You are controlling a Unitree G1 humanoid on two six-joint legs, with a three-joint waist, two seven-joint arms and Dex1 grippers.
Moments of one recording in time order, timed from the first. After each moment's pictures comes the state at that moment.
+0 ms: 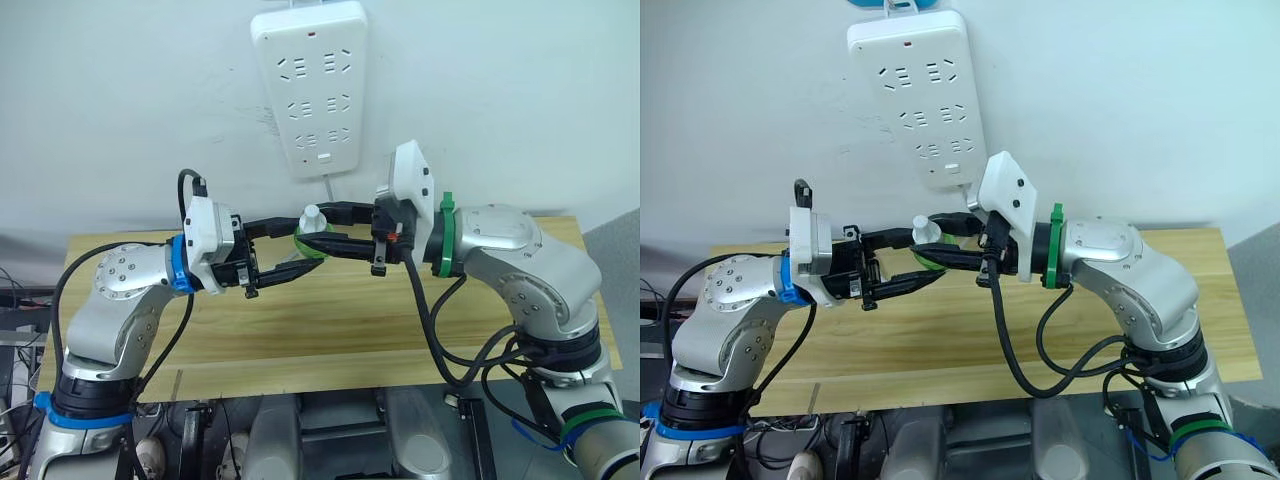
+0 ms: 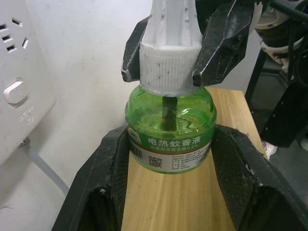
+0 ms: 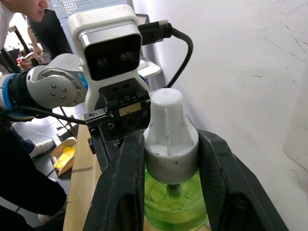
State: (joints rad) left arm -0.37 0.68 0.09 -0.31 -0.59 0.26 -1.10; right arm -0.77 -0.42 0.19 -0.51 0.60 0.82 0.75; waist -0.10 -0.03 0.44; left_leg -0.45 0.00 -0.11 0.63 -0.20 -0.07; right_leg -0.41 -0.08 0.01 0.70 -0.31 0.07
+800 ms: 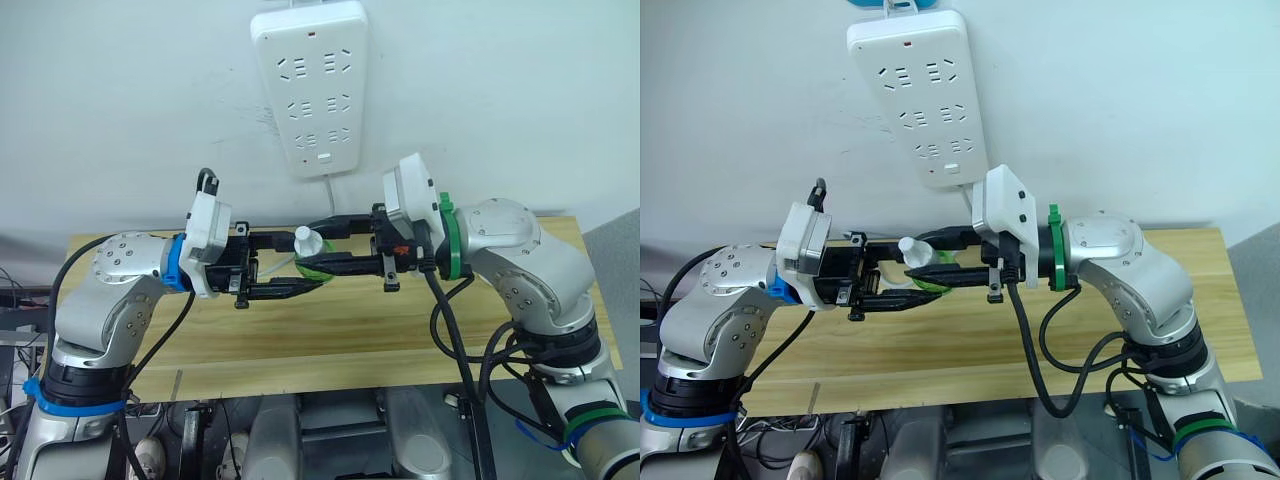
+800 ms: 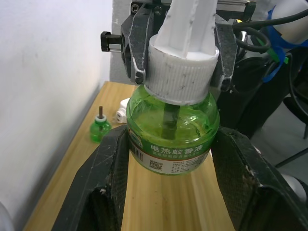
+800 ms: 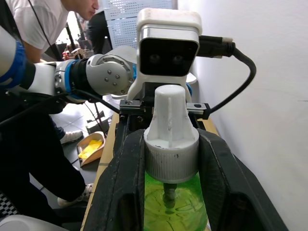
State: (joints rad) left arm -0.43 0.73 0.08 -0.30 -0.69 0.41 -1.28; right arm -0.78 -0.44 0.22 -0.46 0.57 0.67 0.99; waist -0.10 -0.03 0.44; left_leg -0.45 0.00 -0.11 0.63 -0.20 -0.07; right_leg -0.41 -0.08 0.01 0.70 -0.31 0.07
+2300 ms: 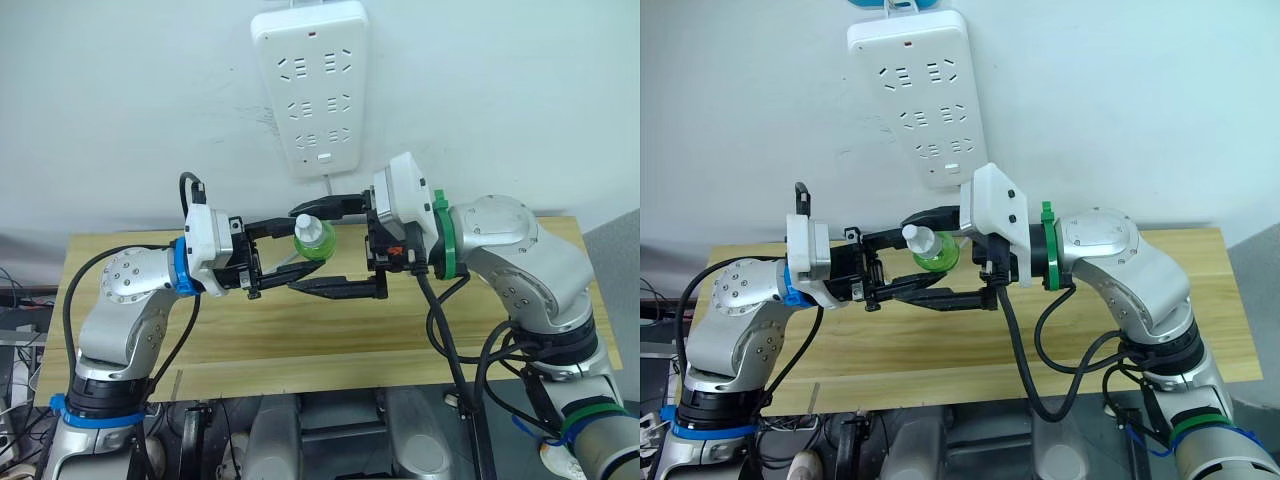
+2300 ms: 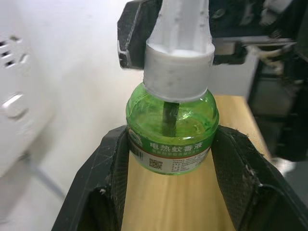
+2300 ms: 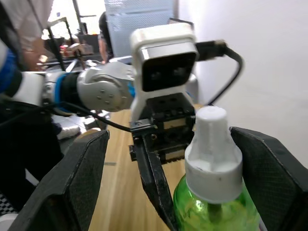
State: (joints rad) left arm -0.34 0.60 0.10 -0.31 -0.53 0.14 -1.07; right arm -0.81 -0.44 0.22 -0.50 0.55 0.74 0.91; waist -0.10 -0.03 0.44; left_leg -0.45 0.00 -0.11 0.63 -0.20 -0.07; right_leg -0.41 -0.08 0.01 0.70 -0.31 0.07
